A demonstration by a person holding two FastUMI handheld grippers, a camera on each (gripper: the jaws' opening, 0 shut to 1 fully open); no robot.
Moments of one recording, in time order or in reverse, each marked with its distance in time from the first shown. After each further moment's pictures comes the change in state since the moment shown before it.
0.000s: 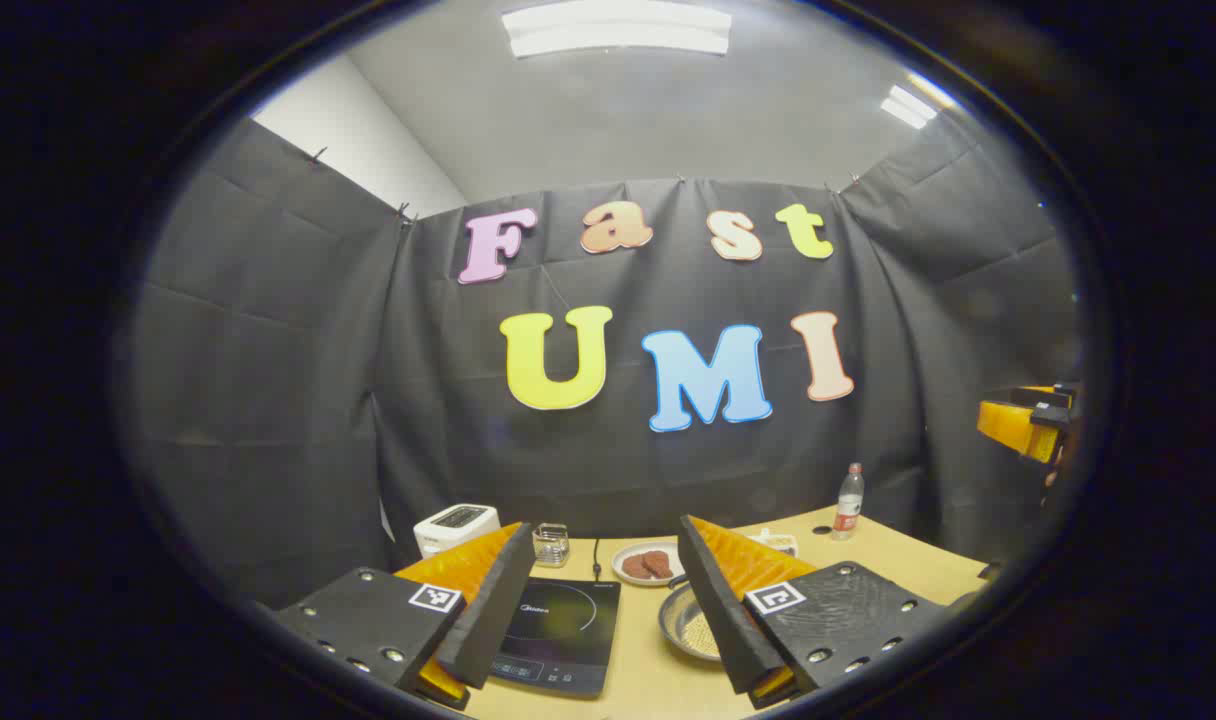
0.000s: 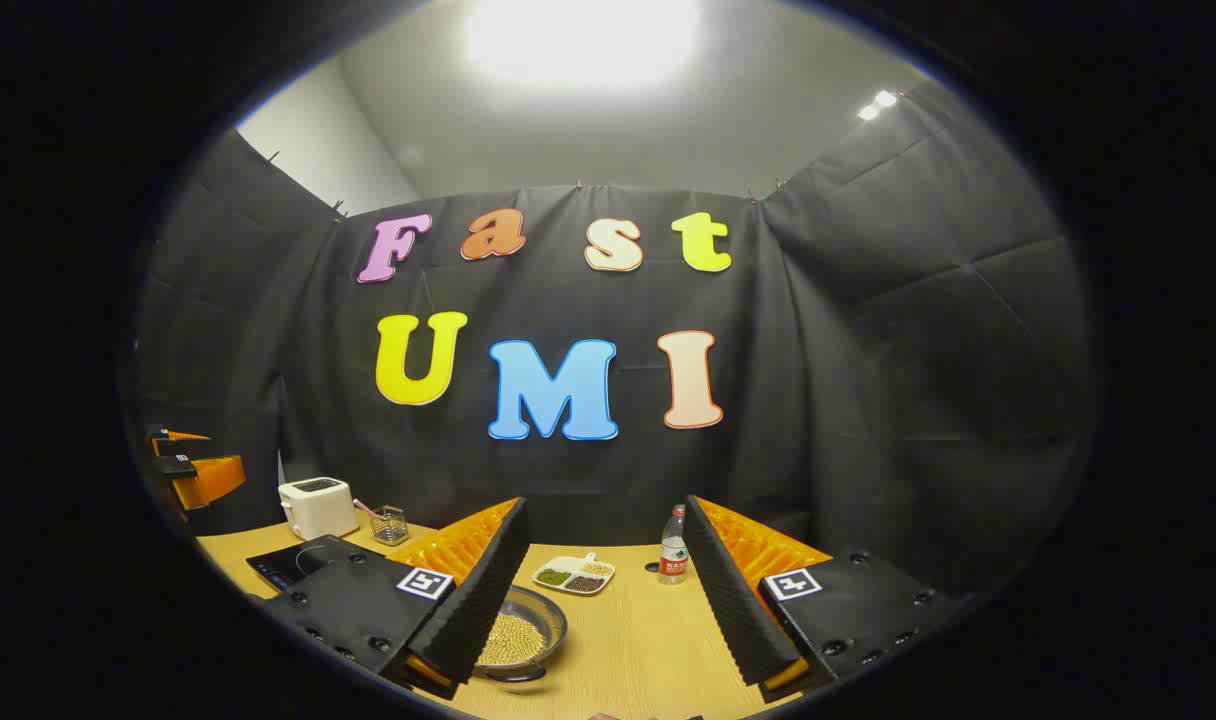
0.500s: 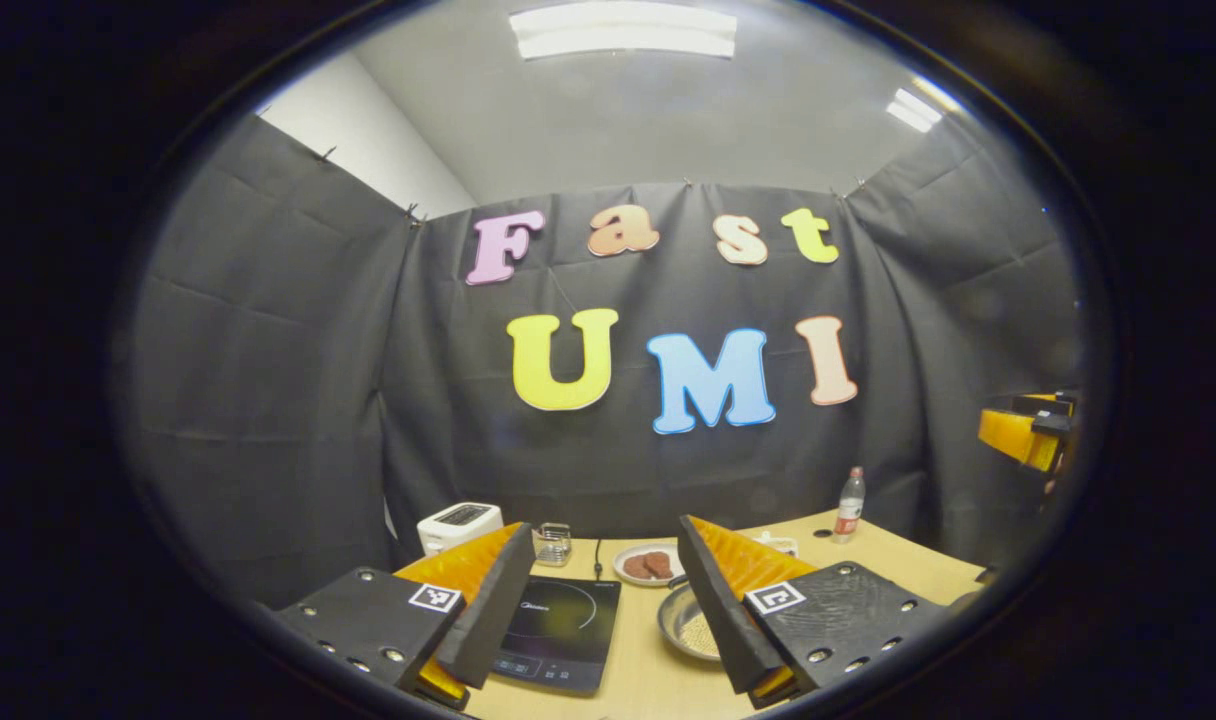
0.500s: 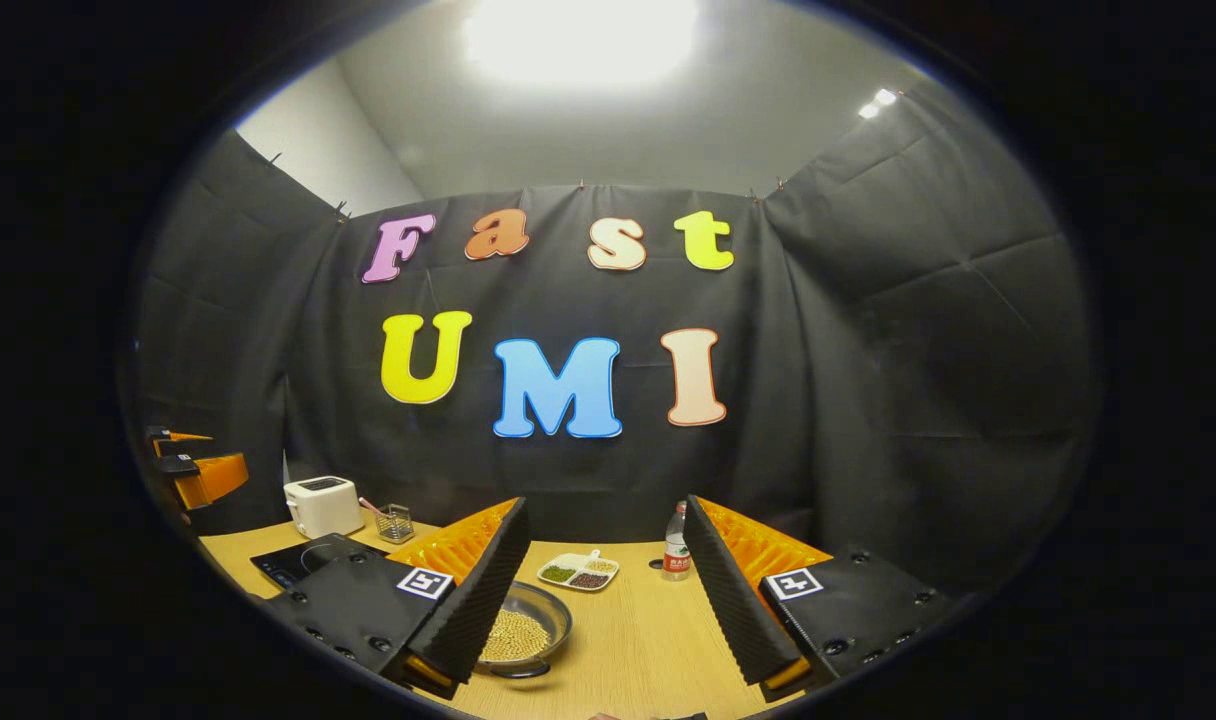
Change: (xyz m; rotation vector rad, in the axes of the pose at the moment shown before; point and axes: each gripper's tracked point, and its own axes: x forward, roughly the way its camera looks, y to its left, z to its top) left arm -0.008 0.005 0.001 -0.004 -0.008 0.027; right arm -0.004 0.001 -0.002 0.004 -0.002 0.007
